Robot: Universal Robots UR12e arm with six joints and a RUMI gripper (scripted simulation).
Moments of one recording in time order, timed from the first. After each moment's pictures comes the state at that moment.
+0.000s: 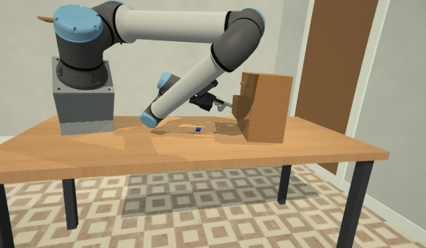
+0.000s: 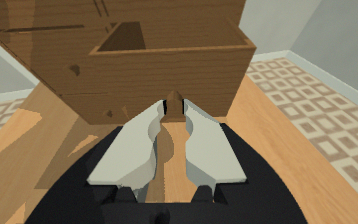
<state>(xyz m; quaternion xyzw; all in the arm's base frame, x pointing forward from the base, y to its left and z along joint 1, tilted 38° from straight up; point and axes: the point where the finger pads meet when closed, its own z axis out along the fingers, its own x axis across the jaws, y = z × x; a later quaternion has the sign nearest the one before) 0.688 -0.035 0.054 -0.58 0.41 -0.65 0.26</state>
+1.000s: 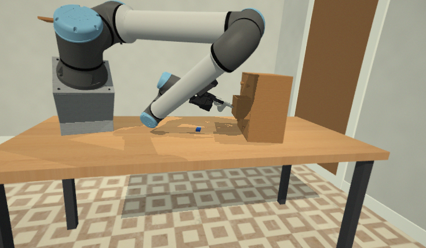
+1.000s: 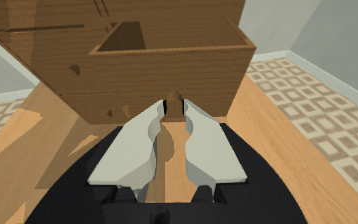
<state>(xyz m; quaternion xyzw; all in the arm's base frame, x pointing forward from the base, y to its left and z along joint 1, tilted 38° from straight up) 0.687 -0.035 0.054 -0.58 0.41 -0.65 0.26</state>
